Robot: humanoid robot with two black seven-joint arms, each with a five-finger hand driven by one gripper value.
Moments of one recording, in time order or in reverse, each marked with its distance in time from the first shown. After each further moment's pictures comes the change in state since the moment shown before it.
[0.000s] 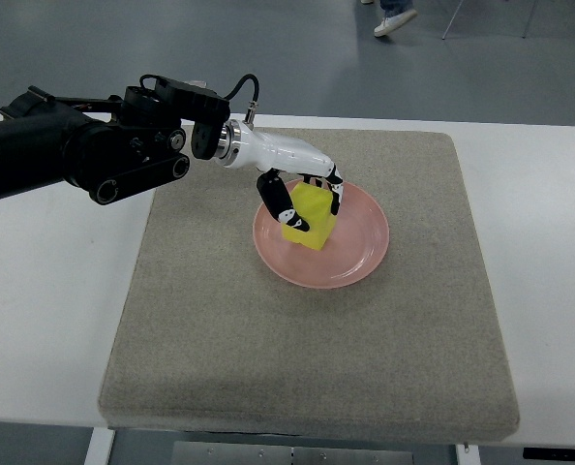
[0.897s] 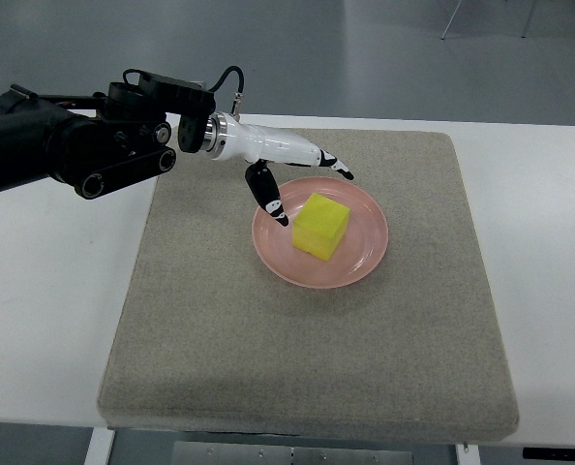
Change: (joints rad) left arm 0.003 0.060 -0.017 -0.003 -0.013 0.007 0.000; right arm 0.000 0.000 0.000 0.000 0.000 0.000 0.000
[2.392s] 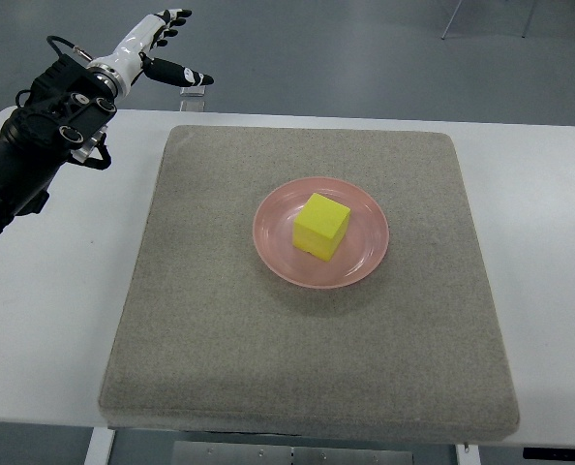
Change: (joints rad) left arm 0.211 -0.163 -0.081 0.650 -1.034 0.293 0.179; right arm 0.000 0.000 0.000 0.000 0.000 0.000 0.000
